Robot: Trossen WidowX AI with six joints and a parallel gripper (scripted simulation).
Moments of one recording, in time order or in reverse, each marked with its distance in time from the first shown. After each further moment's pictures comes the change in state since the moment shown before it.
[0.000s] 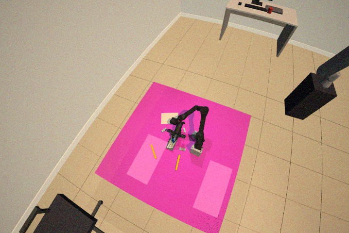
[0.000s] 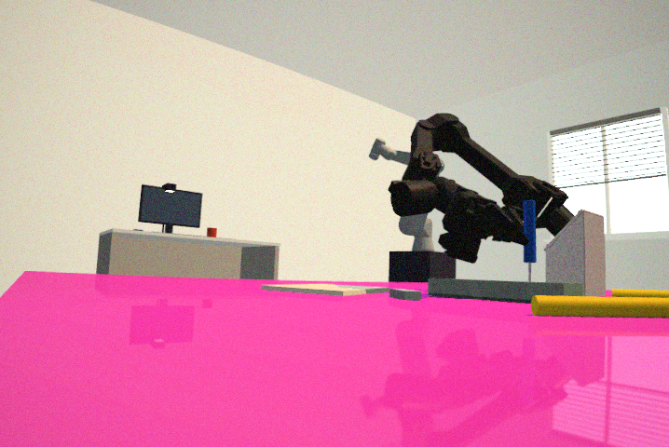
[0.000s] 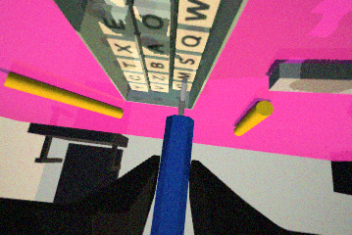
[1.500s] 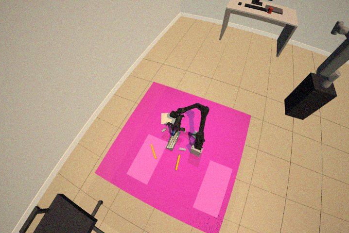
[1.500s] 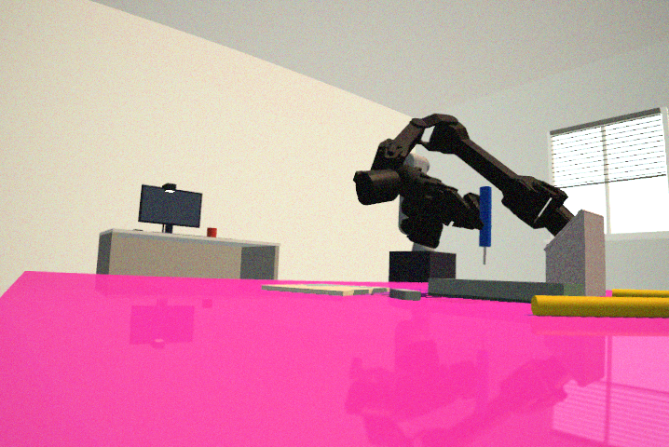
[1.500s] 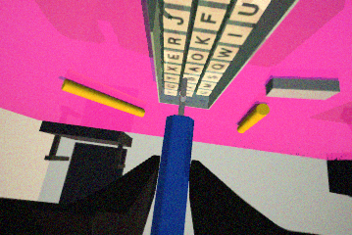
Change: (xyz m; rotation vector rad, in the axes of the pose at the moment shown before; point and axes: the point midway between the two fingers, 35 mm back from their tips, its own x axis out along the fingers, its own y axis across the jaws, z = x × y) arm -0.062 0.030 0.008 -0.013 -0.014 0.004
